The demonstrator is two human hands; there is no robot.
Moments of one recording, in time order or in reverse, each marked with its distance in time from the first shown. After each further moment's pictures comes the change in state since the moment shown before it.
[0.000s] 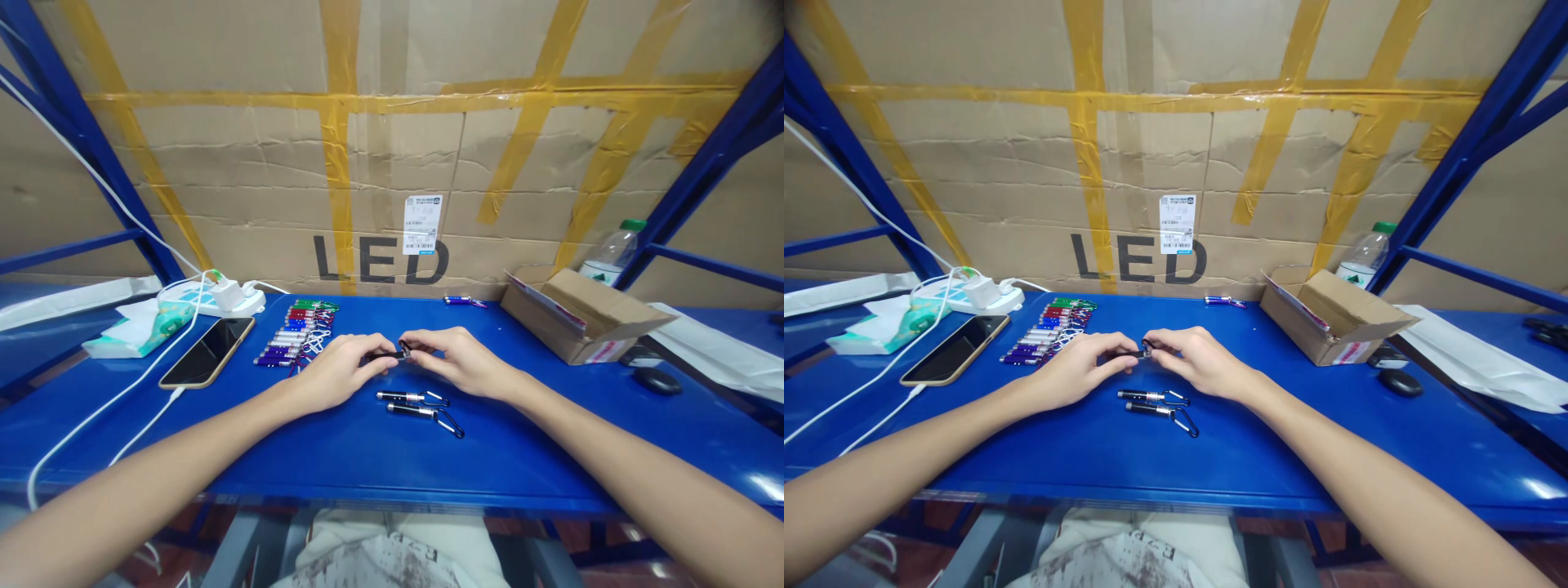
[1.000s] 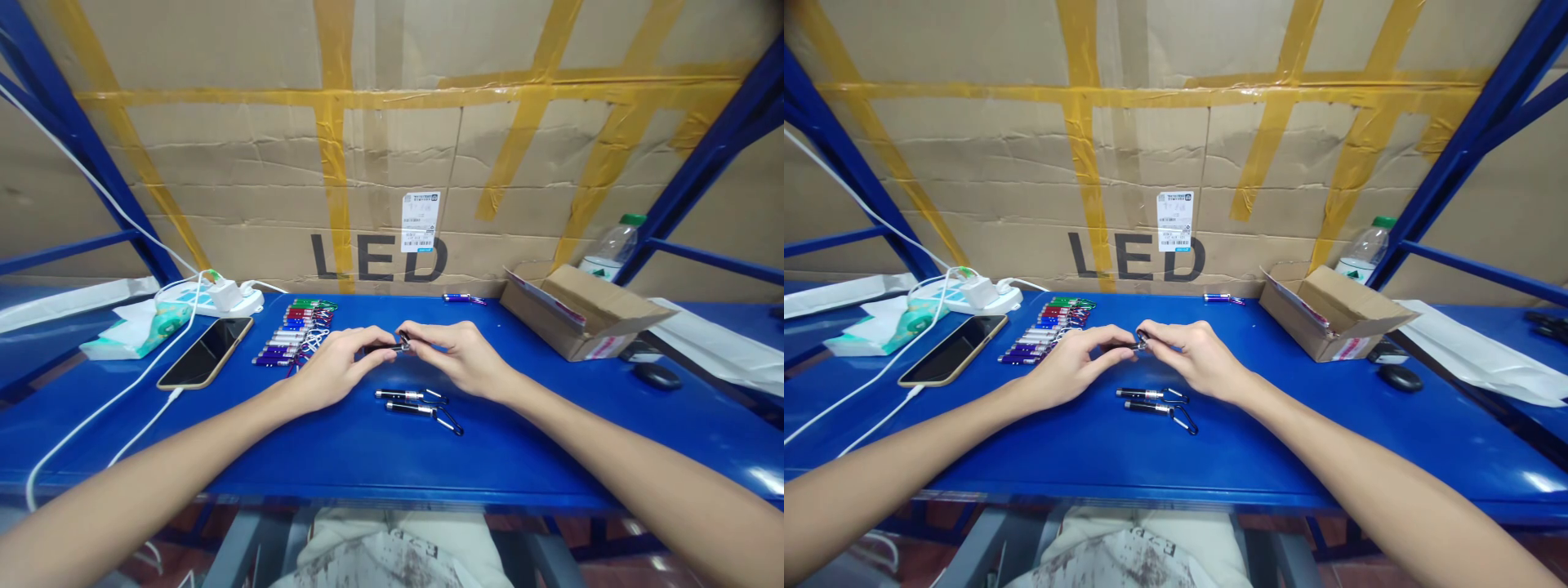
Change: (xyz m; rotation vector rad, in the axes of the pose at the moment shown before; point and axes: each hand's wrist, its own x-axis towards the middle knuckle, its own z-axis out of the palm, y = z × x) left_hand -0.001 0.004 -0.001 -0.010 0.115 0.041; right_hand -0.001 -0.003 0.009 -0.013 0.243 -0.109
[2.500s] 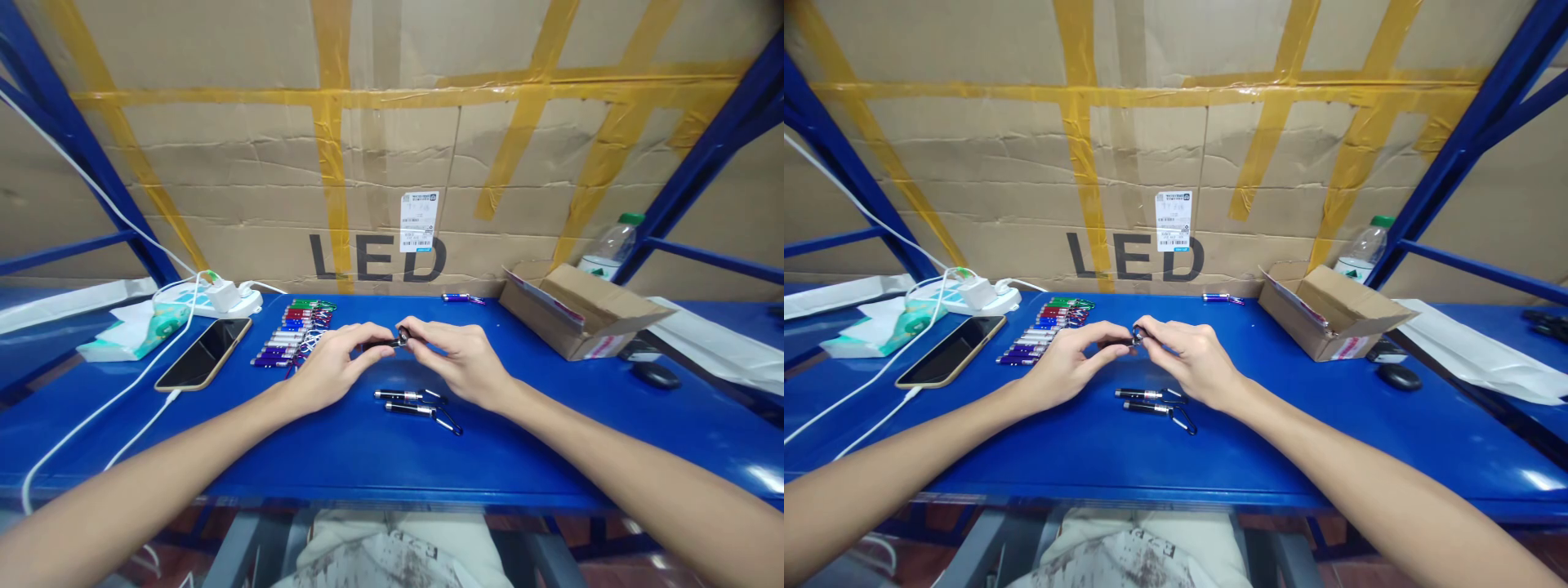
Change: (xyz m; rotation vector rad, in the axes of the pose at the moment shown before) left_hand -0.002 -0.001 0.001 0.001 0.100 0.073; right_hand -0.001 -0.014 0.006 -0.113 0.150 -0.063
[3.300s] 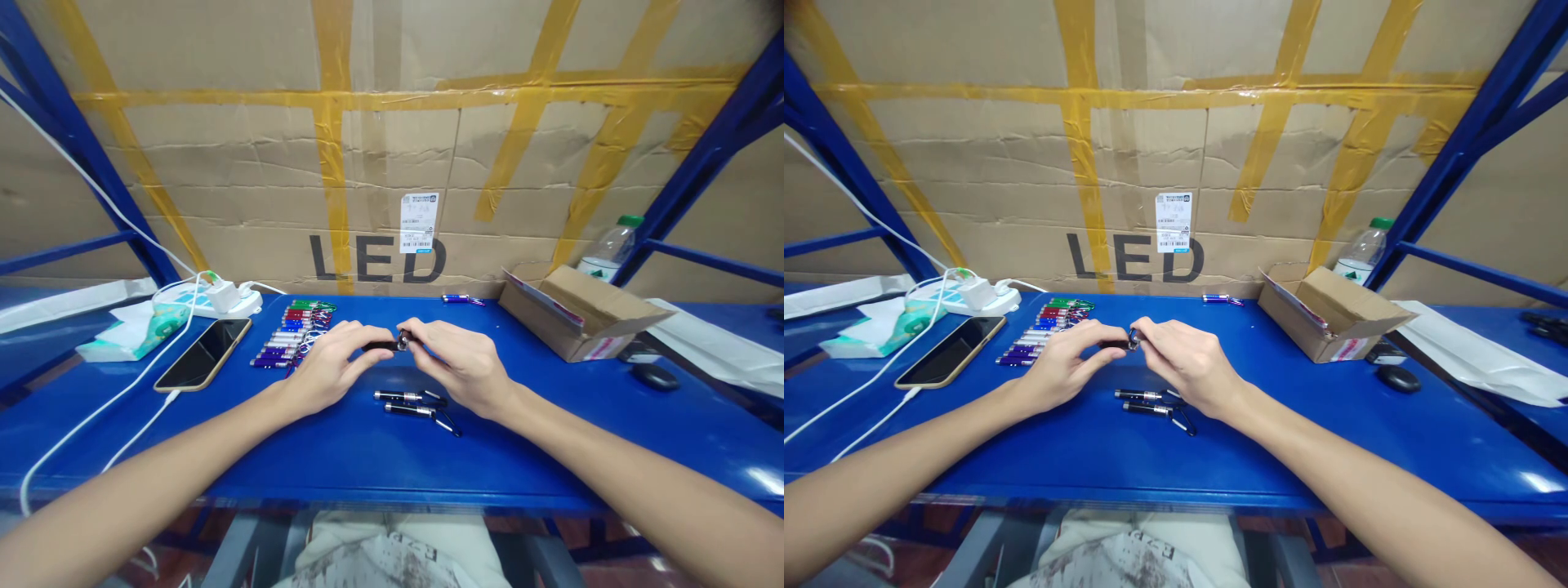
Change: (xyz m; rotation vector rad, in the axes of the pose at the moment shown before) left_hand -0.002 0.000 -0.003 0.174 0.064 0.171; right_hand -0.001 -0.003 0.002 -0.178 0.131 -0.226
